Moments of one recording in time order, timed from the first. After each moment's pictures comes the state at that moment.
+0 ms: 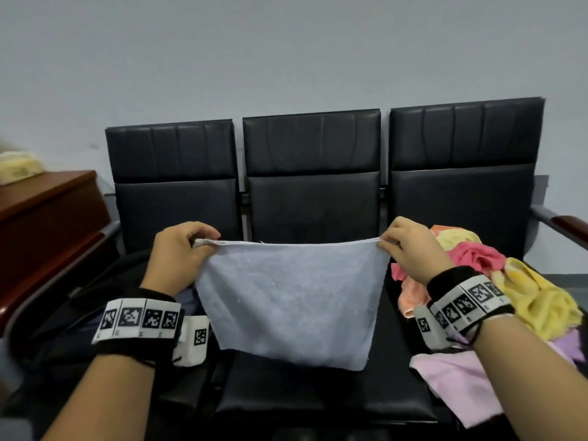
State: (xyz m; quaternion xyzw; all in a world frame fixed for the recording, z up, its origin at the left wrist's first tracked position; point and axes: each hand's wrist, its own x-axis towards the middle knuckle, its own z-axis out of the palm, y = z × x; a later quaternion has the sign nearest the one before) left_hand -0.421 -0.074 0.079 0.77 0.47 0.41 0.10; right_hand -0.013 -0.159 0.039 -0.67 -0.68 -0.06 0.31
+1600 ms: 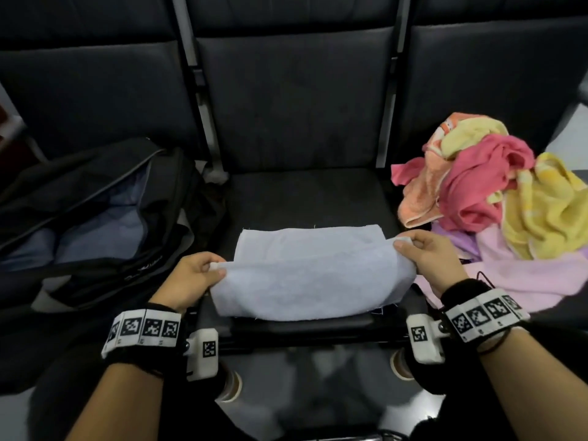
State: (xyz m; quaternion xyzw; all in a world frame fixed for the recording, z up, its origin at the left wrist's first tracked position) left_hand -0.409 -0.054 -0.172 0.64 0.55 0.22 0.48; right_hand 0.000 -0.194 -0.177 -0.68 -0.34 0.36 0.54
